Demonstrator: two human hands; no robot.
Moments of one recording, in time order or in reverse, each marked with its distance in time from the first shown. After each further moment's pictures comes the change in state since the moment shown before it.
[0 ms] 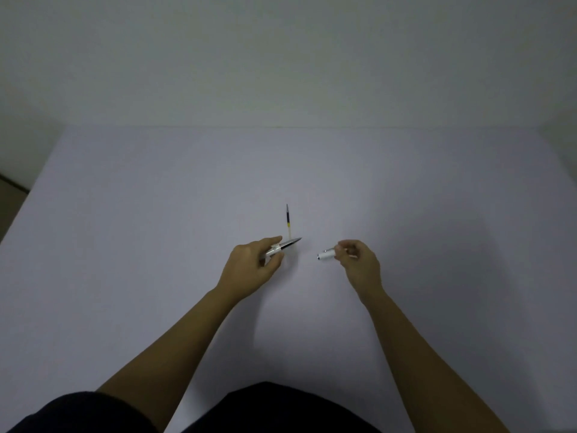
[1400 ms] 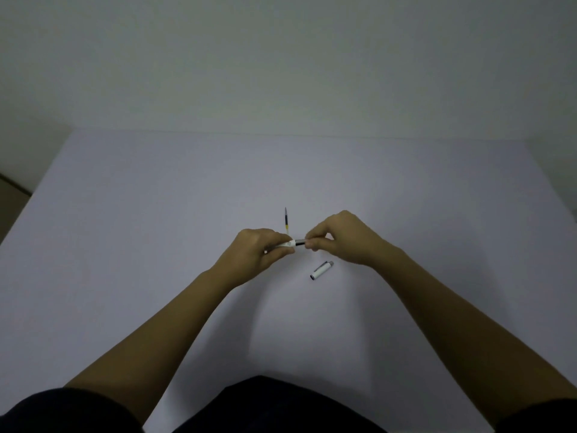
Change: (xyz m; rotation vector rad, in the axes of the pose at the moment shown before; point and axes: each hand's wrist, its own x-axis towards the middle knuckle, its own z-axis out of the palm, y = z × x) left_hand 0.008 0.041 -0.037 0.096 -0.077 0.387; right_hand -0.018 -0.123 -0.012 -0.842 -0.639 -0.610
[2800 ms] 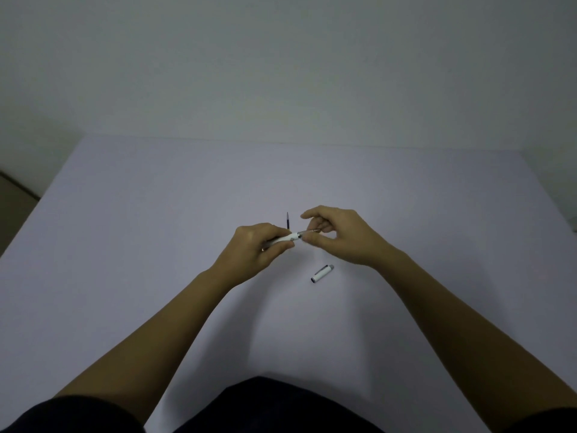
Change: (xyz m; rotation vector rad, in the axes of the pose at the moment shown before) left_hand -0.004 0.018 -0.017 -0.054 0.098 -0.038; right_hand -0.013 -0.017 -0.007 0.266 0.176 -0.044
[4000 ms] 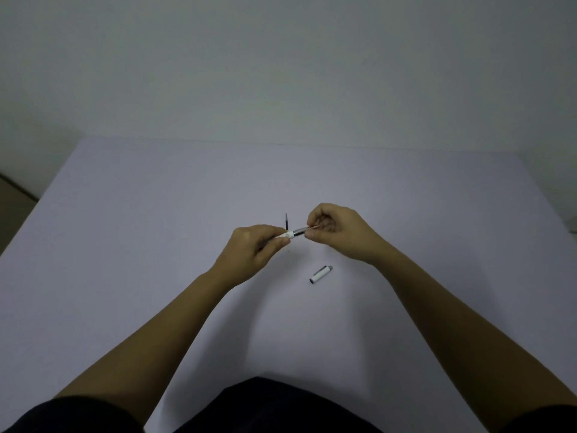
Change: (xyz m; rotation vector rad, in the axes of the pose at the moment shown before) left_hand -0.003 -0.001 0.002 -0.043 0.029 -0.054; right_hand 0.003 0.001 -0.002 0.217 0.007 0.089
